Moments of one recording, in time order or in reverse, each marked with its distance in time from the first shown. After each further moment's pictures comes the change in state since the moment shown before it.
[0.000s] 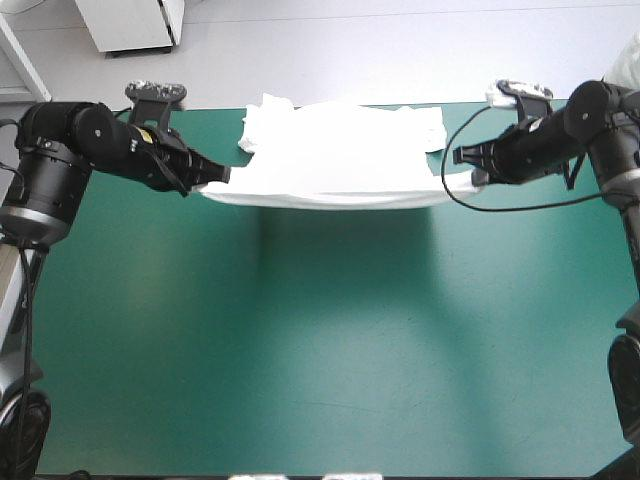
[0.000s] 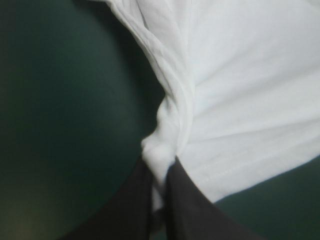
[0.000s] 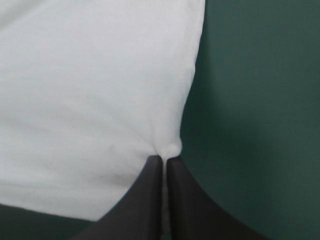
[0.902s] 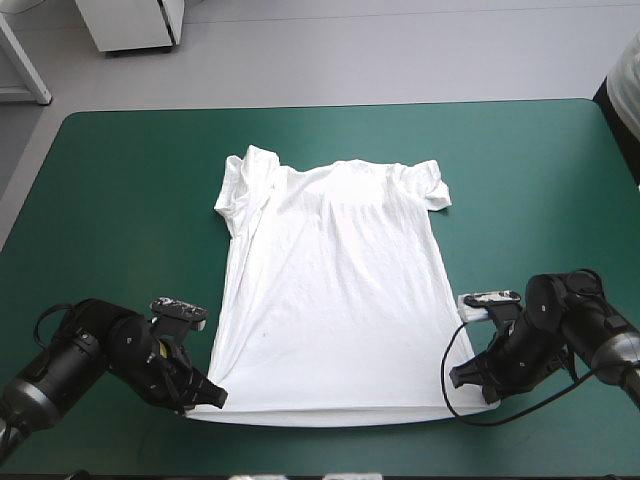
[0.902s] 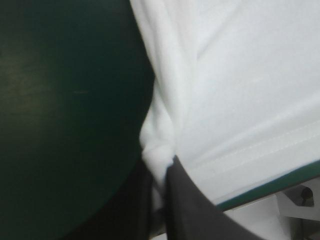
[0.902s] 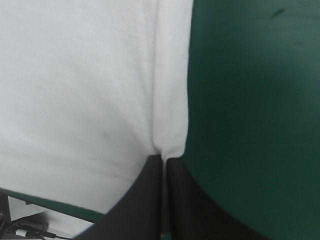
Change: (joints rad) left arm -0.214 -0.470 1.057 0.038 -0.071 -0.139; right arm 0.228 -0.435 1.009 -0.157 -0.060 -0.003
